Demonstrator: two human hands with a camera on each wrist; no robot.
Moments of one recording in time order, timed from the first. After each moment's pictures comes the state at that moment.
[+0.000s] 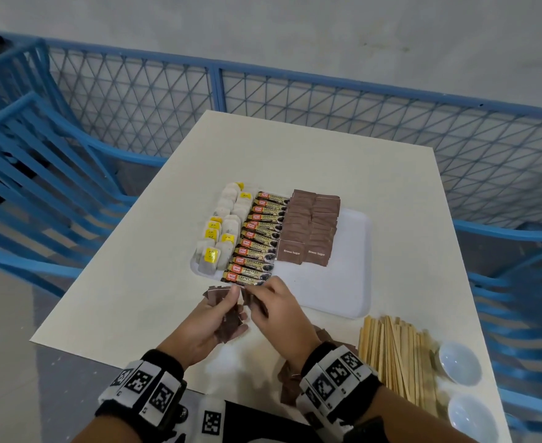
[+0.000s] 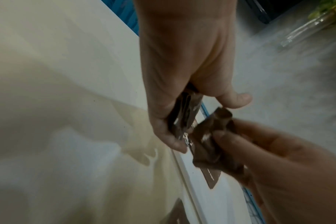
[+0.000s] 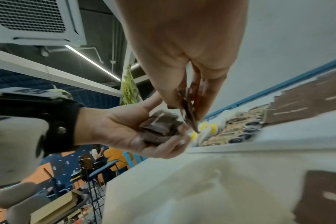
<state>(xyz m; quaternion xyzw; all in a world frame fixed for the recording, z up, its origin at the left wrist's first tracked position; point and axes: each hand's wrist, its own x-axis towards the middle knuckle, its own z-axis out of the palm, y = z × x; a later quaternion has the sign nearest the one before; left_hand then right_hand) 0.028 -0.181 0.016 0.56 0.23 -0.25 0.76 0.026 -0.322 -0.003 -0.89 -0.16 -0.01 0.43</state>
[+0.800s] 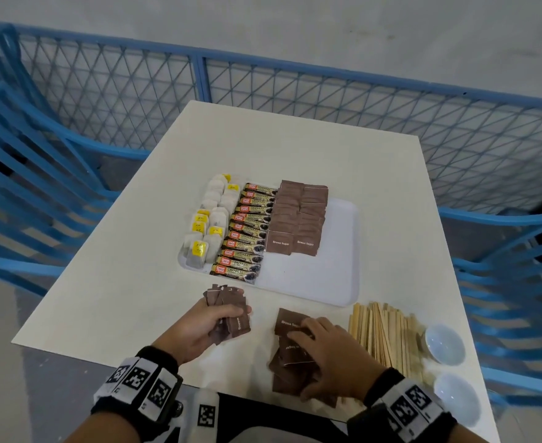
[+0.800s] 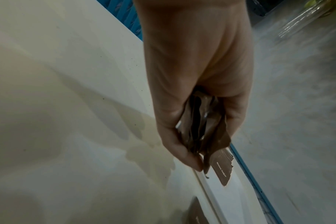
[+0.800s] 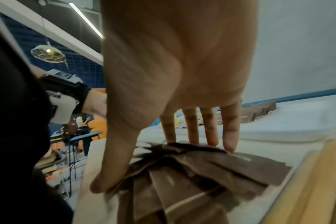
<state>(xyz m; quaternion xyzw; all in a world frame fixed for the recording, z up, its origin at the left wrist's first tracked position) 0.027 -0.183 0.001 0.57 0.21 -0.32 0.73 -0.031 -0.420 -0.010 -0.93 -0.24 0.26 0.06</state>
